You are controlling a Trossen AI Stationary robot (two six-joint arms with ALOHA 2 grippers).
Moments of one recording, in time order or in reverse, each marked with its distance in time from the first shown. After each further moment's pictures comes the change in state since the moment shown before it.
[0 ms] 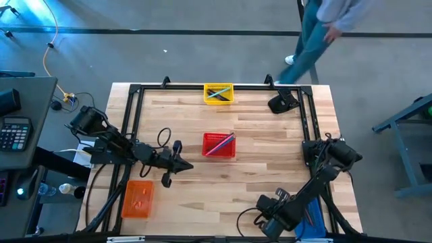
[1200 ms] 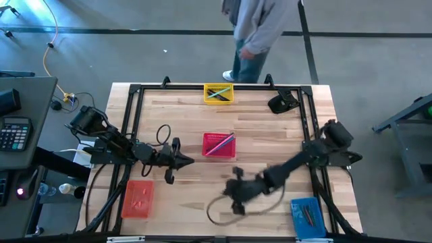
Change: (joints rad) left arm 0.008 0.000 0.001 -0.002 -0.128 -0.066; right arm -0.359 -0.137 -0.182 0.844 0.139 -0.992
